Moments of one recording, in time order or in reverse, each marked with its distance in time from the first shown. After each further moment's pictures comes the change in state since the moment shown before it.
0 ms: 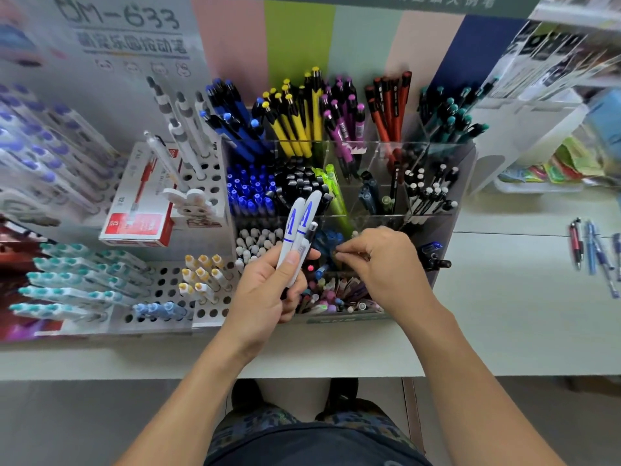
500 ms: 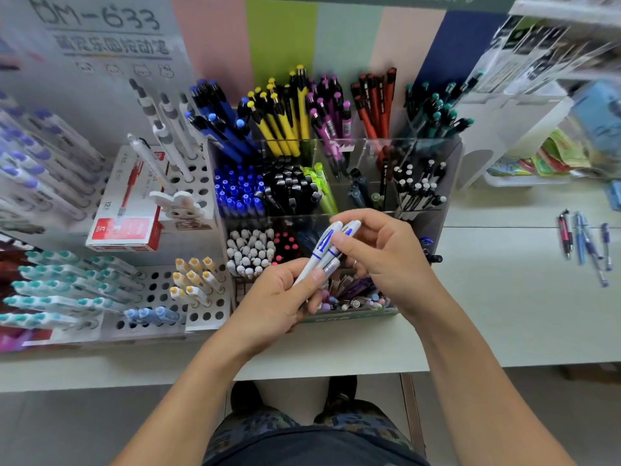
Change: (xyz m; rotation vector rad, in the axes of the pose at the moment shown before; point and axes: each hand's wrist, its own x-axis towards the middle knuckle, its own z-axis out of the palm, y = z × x) left_hand 0.002 0.004 0.011 0.248 -0.237 -0.134; right_hand -0.006 -0.022 -0.030 0.945 -0.074 0.310
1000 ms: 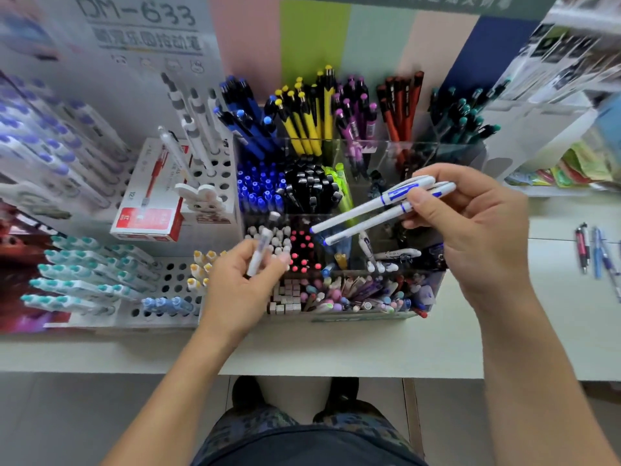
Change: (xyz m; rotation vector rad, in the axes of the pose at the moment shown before) left_hand -0.014 -0.010 -0.038 0.267 0.570 0.227; right_hand -0.006 -0.050 -0.024 -0.062 0.215 -0.352
